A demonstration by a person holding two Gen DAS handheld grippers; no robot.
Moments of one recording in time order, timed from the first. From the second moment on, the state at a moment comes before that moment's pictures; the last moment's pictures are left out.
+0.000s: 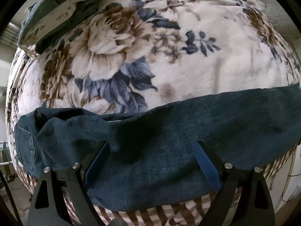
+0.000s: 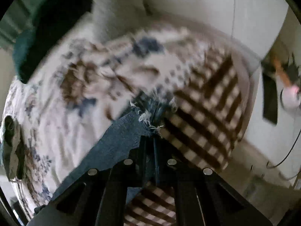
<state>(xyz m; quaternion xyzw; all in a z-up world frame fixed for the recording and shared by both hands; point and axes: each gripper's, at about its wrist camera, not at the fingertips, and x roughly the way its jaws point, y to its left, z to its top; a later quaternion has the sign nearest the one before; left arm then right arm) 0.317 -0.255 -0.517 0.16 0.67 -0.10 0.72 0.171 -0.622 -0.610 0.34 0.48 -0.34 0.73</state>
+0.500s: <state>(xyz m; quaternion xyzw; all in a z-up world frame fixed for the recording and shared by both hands) 0.299 -0.227 -0.507 0.12 0.66 -0.09 0.73 0.168 -0.658 -0.675 0.39 0.56 -0.34 0.65</state>
